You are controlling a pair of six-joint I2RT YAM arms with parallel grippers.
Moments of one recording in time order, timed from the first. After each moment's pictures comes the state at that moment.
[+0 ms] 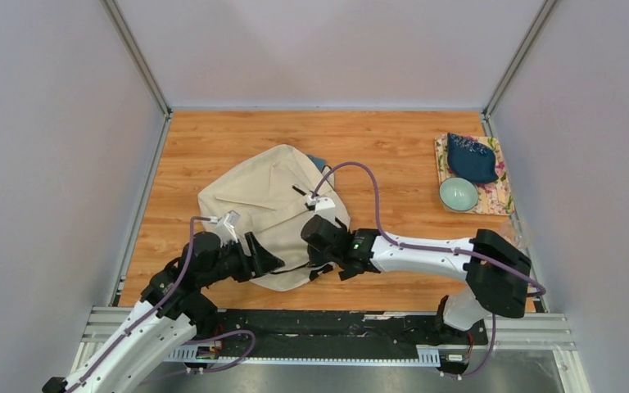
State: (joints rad) left arm -0.62 0.36 0.38 -0.55 0.27 -0.92; right arm 1.17 1.55 0.95 -0.27 0.32 0.77
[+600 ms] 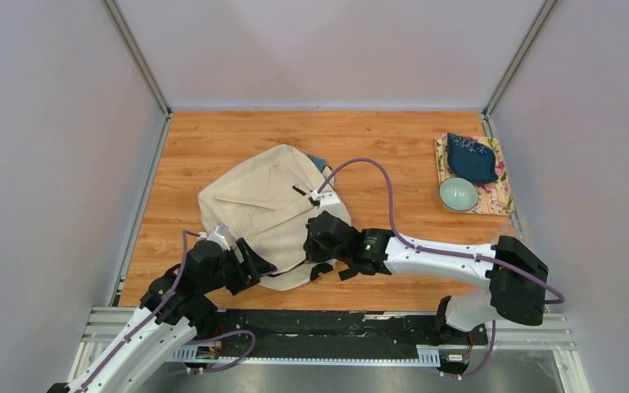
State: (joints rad) left arm -0.62 0.27 0.37 -0.77 0.16 -1.12; right arm 1.16 1.43 0.95 -0.23 0.29 0.77
